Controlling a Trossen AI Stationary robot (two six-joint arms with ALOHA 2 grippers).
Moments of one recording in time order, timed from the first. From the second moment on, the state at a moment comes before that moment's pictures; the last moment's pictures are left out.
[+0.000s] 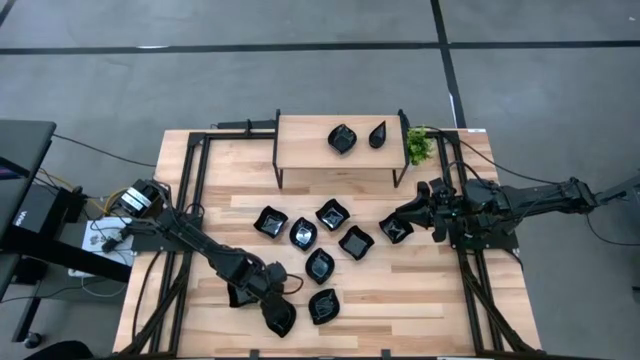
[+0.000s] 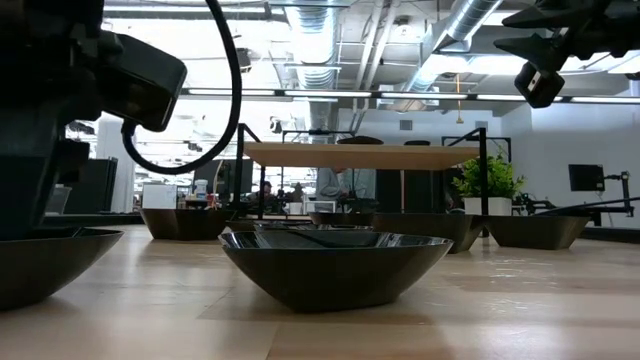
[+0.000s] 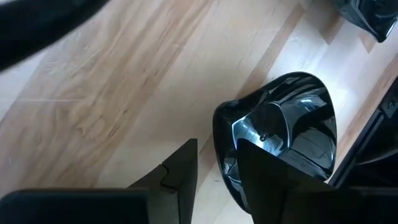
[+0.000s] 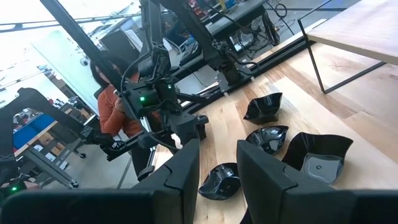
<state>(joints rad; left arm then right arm) -0.61 1.73 0.92 -0.32 0.05 -1.18 0.12 0.38 0.31 -0.02 0.05 0.57</state>
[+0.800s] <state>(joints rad) -0.61 1.73 0.92 -0.30 0.03 -1.18 0.12 0.38 0.31 -0.02 0.05 0.57</state>
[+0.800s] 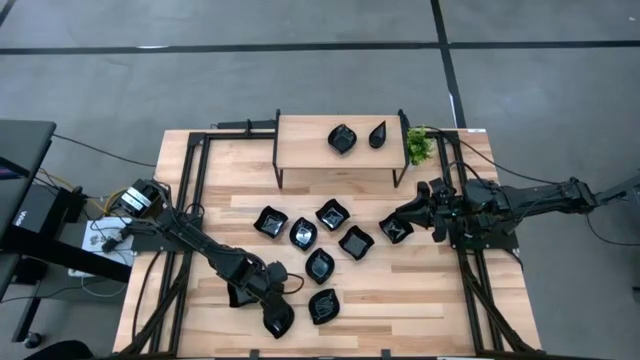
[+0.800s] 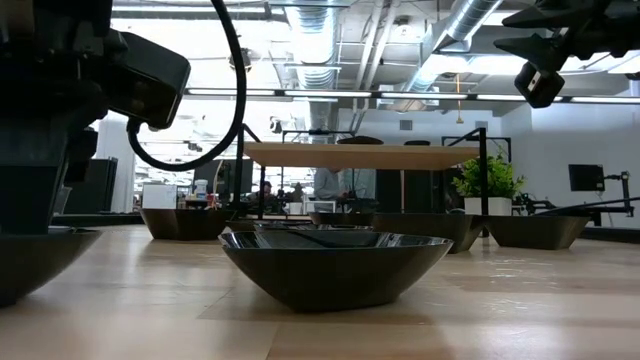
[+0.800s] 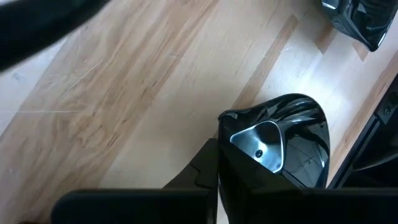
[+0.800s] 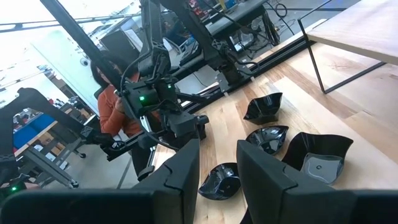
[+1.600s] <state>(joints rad) -0.53 1.52 0.92 -0.30 0.04 -1.21 0.12 0.38 0.31 -0.02 0.05 0.57</state>
